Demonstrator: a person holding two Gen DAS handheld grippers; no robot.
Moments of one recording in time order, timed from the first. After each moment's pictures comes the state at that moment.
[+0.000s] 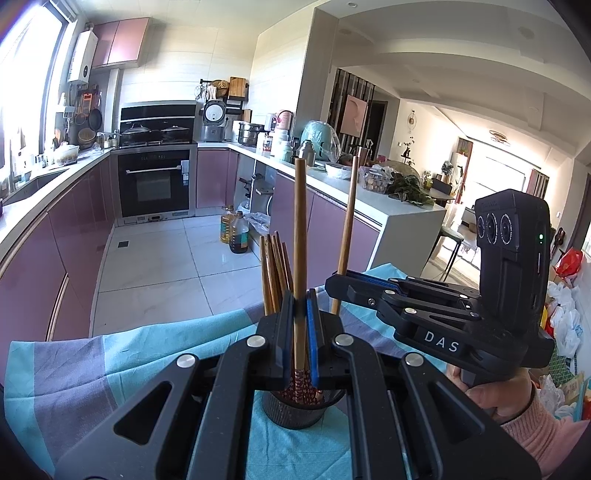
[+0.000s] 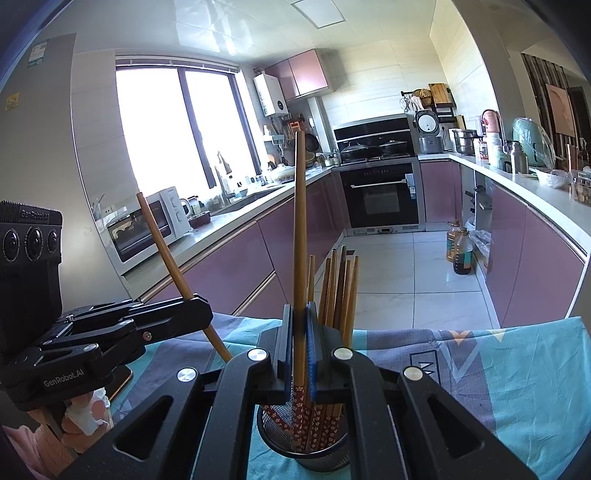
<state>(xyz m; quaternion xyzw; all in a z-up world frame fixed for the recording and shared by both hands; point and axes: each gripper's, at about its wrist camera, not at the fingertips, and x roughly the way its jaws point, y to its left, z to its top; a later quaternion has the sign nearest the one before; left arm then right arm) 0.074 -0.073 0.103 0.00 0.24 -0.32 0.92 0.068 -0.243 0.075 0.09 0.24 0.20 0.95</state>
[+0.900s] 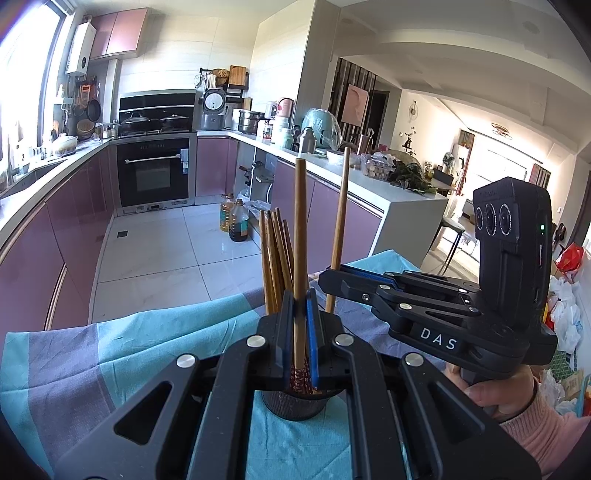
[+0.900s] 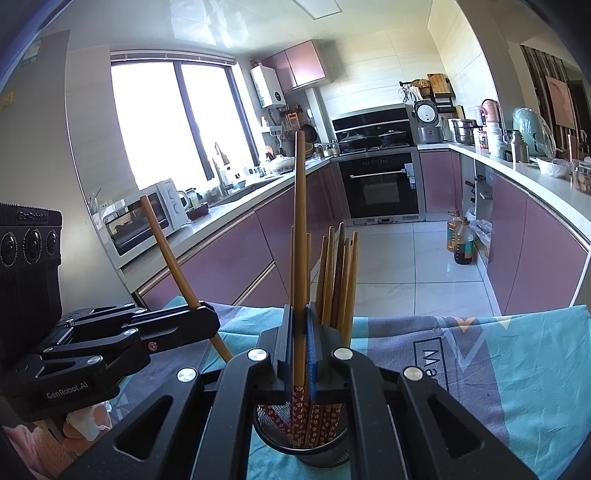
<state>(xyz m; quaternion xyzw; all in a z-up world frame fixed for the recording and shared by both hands) 0.085 -0.074 0.096 0.00 0.27 -0.32 0.91 0.074 -0.240 0.063 0.09 0.25 0.20 0.94</state>
